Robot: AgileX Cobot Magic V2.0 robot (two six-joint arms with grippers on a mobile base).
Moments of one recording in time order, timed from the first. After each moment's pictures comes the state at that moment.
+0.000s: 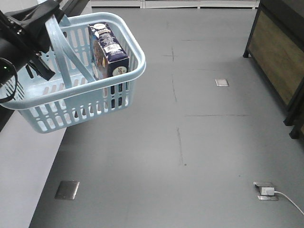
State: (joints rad) left arm -0.11 1.37 -0.87 0.61 -0.91 -2.16; right arm -0.06 -0.01 0.03 0.04 0.11 0.02
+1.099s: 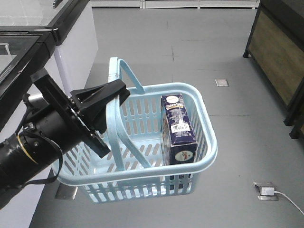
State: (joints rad) left arm -0.45 1.36 -0.56 0.50 -1.10 -2.16; right arm -0.06 -0.01 0.03 0.04 0.11 0.02
